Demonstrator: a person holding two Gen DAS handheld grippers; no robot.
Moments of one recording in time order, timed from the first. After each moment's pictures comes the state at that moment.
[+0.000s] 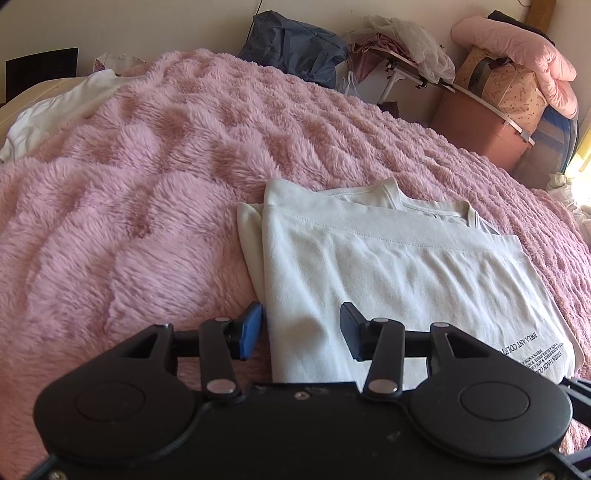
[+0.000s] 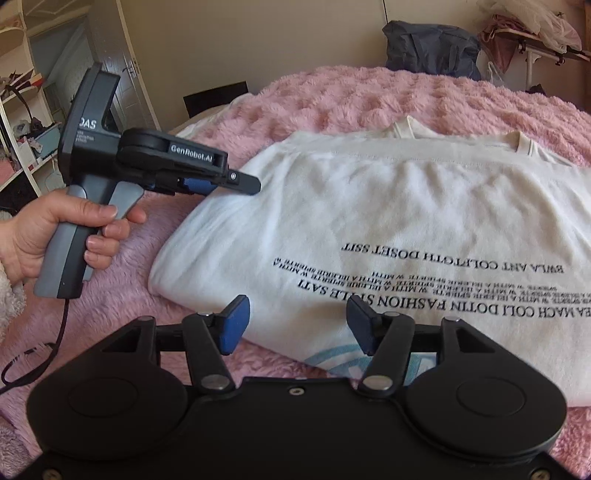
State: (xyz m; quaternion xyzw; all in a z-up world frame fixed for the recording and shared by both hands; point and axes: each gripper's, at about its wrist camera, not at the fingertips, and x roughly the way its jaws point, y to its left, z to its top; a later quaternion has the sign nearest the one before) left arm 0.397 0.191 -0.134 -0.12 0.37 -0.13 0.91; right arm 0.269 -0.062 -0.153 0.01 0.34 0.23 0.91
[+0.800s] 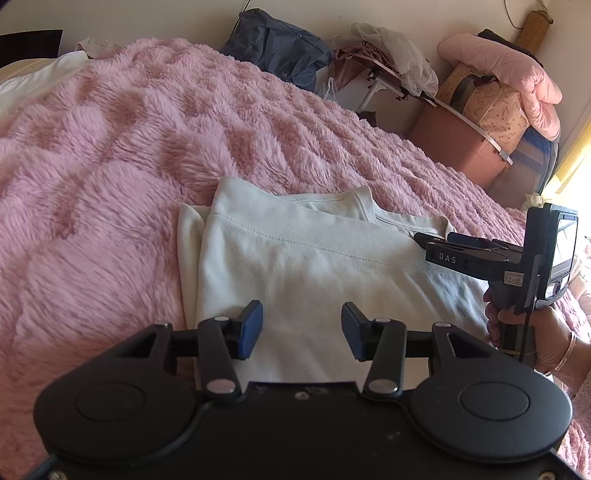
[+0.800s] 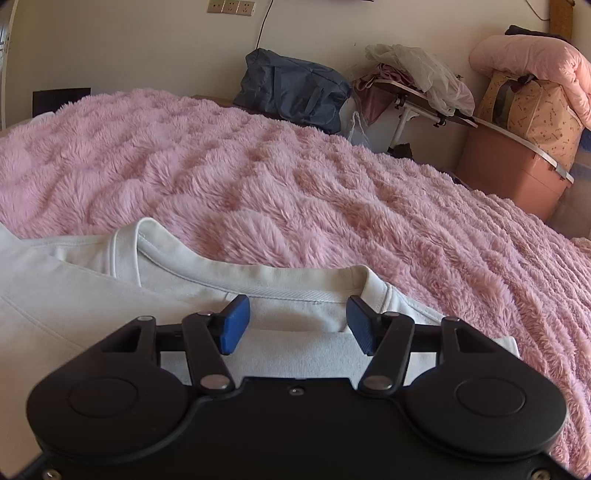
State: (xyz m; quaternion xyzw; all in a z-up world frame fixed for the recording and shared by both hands) left arm 0.426 0.169 -0.156 -0.16 0.36 -0.17 0.90; right arm 0.486 -0.117 -0.158 -0.13 0.29 -0.02 0.95
